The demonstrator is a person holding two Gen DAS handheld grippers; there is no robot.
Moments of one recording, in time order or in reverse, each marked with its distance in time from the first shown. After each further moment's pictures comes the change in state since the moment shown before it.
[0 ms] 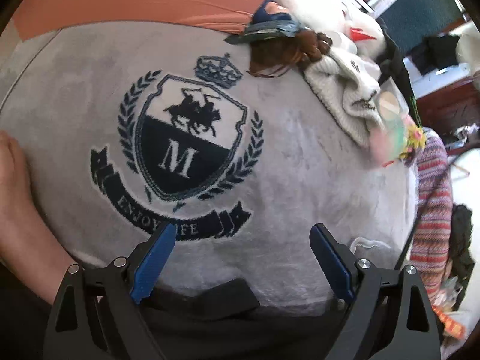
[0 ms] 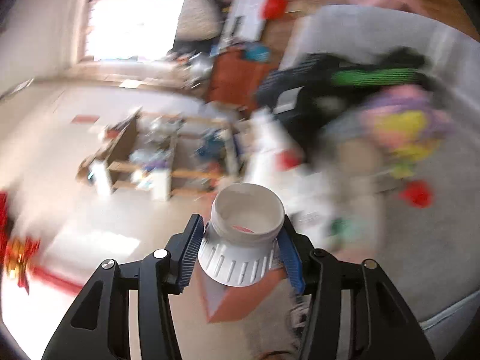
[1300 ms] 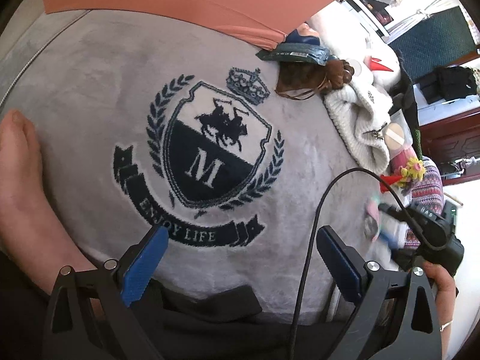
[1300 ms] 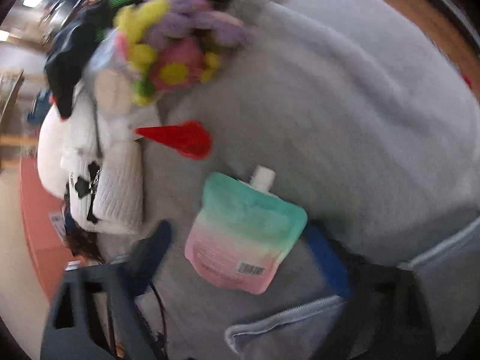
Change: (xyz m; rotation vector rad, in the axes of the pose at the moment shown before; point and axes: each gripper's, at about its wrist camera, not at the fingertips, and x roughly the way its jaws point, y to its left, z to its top) left arm -0.007 0.022 0.007 -0.119 -0.023 -0.014; right arm -0.008 -0.167 -0.019 0.005 0.176 -0.907
